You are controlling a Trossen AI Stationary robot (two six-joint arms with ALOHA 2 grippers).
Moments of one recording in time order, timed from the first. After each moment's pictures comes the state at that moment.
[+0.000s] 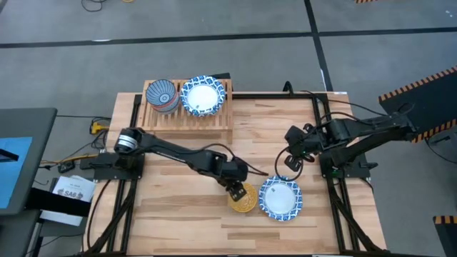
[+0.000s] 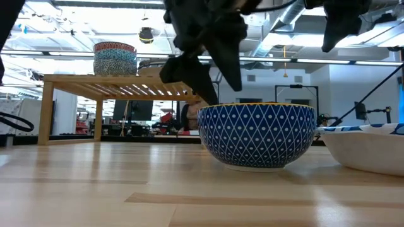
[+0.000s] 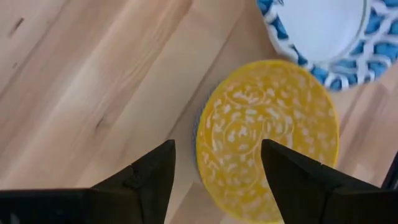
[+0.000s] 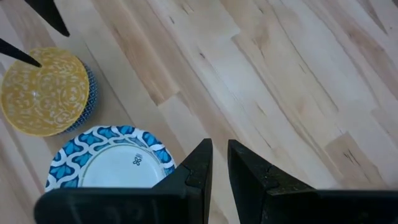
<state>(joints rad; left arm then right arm) -0.19 1.99 1.57 -0.59 -0.04 -0.79 0.18 1.12 1.13 -1.17 0.27 0.73</state>
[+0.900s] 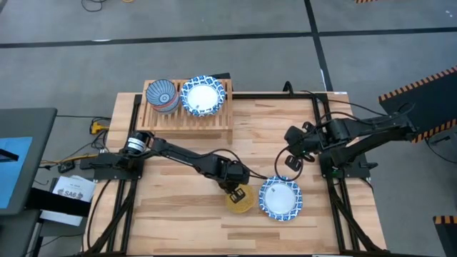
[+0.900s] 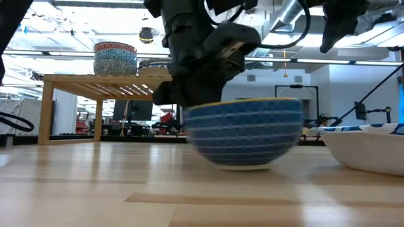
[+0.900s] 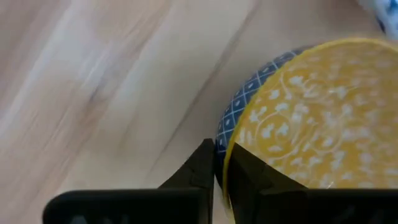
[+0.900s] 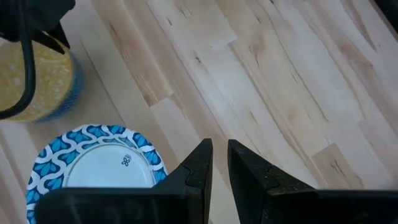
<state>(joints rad) -0.20 2.08 1.56 -0.63 0.02 -0.81 0.18 1.12 1.13 -1.17 0.29 0.65</state>
